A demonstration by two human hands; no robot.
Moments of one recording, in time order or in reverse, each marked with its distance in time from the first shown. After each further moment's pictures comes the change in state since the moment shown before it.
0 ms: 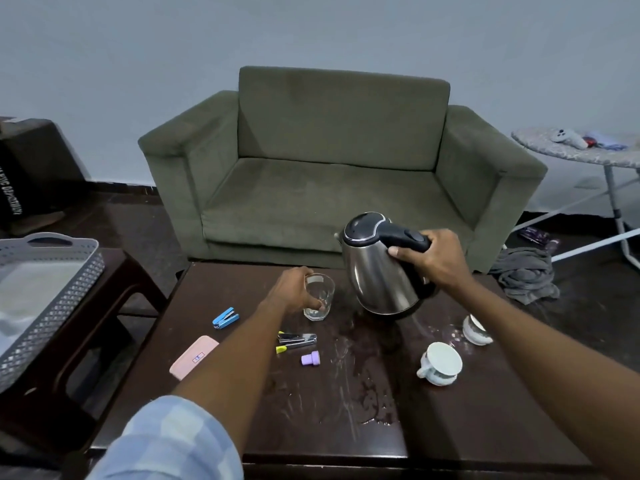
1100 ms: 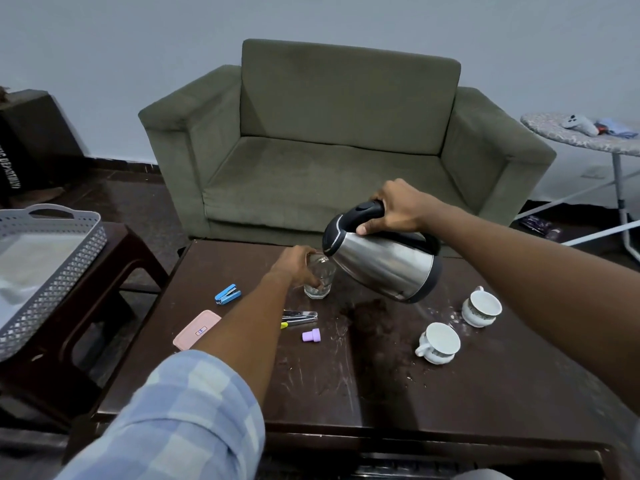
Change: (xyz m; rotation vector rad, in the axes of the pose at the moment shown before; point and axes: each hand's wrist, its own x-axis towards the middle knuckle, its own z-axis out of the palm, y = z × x) left_hand 0.003 0.000 -0.003 -0.004 -0.029 -0.007; right_hand 0.064 -0.068 0.017 -0.495 -0.540 -0.265
